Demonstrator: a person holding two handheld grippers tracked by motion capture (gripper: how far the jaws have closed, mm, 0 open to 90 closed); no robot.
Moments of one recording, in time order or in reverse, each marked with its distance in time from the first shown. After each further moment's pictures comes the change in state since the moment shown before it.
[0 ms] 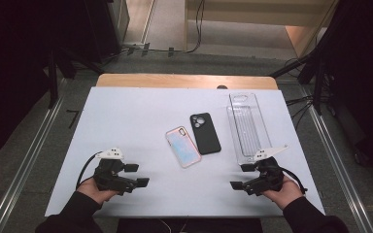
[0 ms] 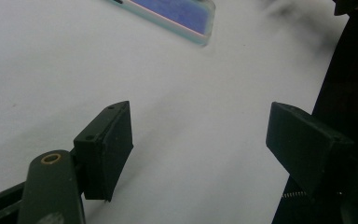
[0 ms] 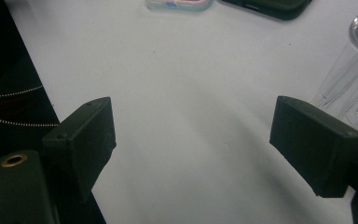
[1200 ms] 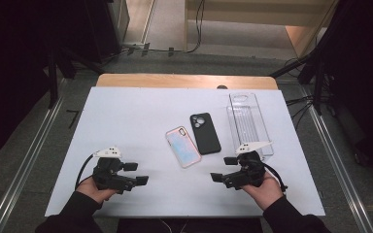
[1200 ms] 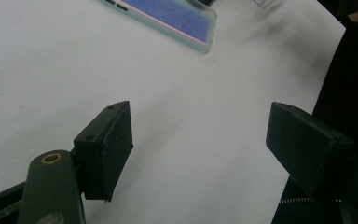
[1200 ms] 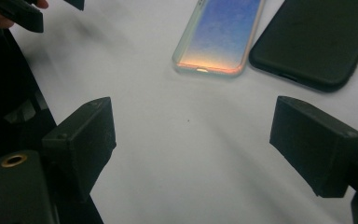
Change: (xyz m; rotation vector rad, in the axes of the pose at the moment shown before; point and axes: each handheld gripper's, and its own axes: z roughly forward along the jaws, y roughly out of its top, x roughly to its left) left arm 0.001 0.000 -0.002 -0.022 -0.001 -0.020; right arm 0.035 0.040 0.024 -0.085 -0.009 0.036
